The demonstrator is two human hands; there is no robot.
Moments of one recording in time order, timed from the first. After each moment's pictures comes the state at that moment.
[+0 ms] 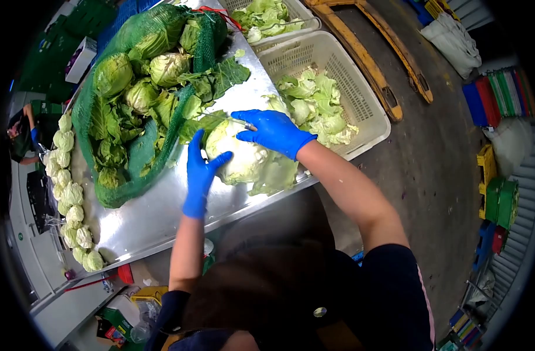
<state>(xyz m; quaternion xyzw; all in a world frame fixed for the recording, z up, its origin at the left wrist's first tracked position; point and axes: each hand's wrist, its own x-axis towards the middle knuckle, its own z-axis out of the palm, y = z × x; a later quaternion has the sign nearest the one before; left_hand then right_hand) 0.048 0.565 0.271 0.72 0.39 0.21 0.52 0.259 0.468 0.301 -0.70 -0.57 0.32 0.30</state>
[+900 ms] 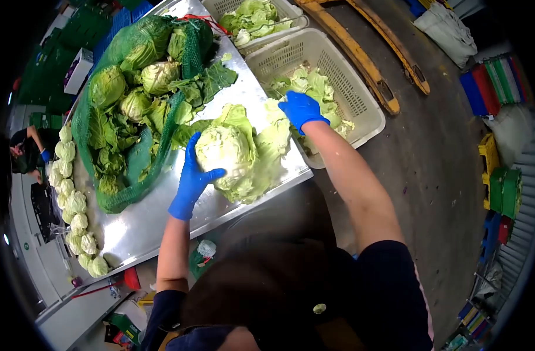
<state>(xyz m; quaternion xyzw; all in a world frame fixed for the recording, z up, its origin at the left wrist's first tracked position) 0.034 0.570 0.262 0.77 0.28 0.16 0.55 0.349 0.434 0.227 -0.88 -0.39 0.22 0.16</state>
